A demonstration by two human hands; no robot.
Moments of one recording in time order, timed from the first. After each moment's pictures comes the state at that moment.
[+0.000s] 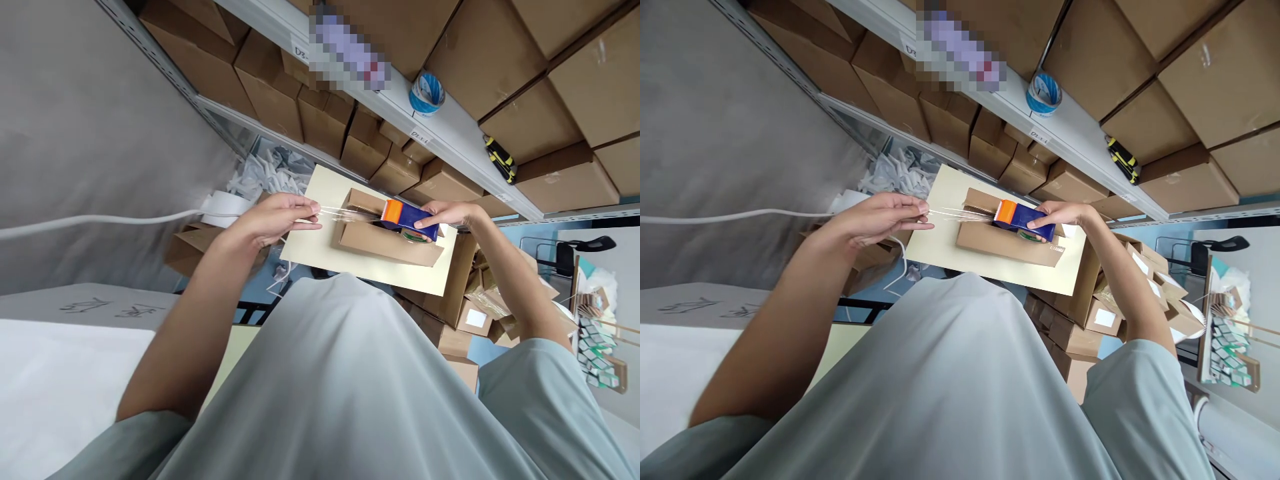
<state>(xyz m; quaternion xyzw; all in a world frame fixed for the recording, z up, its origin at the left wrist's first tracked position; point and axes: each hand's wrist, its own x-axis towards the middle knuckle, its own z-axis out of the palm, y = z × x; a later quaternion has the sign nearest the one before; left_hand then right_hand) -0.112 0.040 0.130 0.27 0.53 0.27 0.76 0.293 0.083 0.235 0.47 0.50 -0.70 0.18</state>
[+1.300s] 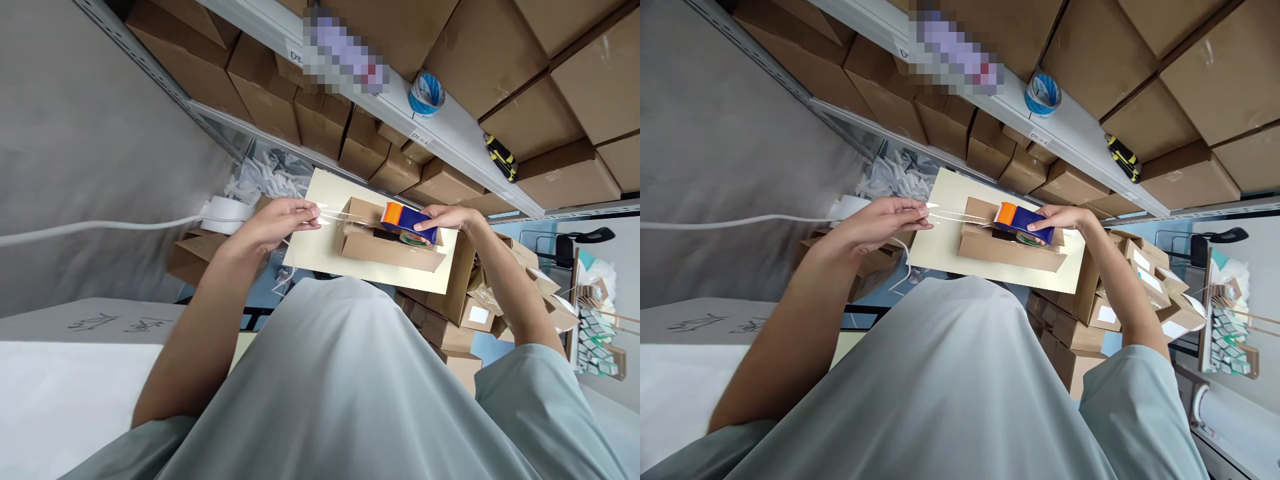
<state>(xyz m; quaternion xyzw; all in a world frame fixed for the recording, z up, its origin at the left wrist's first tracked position) -0.119 0.052 0.136 0.35 0.53 0.24 0.73 0.291 0.081 0.224 0.49 0.47 -0.72 0.14</state>
